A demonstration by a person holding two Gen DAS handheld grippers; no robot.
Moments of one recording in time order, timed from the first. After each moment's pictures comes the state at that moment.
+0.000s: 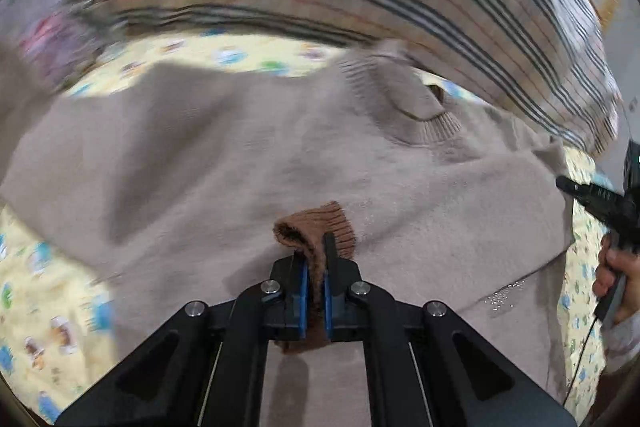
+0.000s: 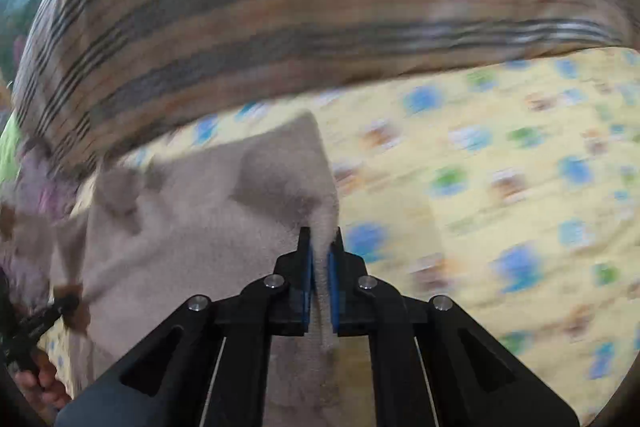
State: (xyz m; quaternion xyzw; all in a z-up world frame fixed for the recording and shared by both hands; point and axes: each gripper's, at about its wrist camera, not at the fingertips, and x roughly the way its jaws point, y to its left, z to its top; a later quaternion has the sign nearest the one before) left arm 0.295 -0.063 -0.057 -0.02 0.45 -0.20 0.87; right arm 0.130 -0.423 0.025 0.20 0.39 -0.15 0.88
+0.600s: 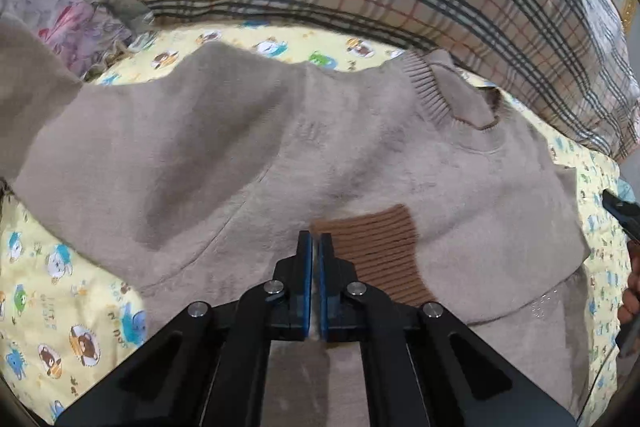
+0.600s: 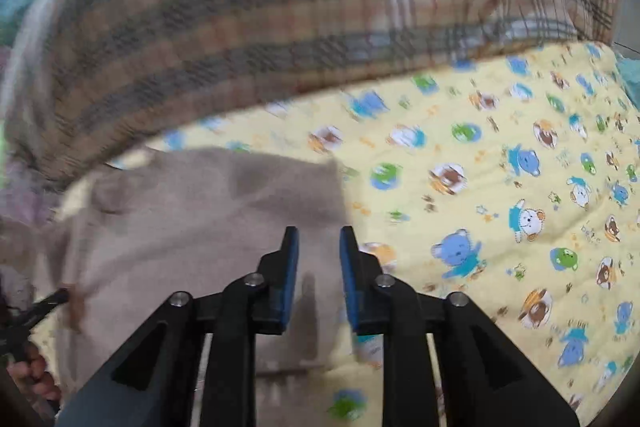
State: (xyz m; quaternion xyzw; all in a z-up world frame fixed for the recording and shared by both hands) left arm 0.312 -0.022 -0.078 -0.03 0.46 -0.15 0.87; right arm 0.102 -0.407 0.030 0.19 0.36 -0.17 0.90
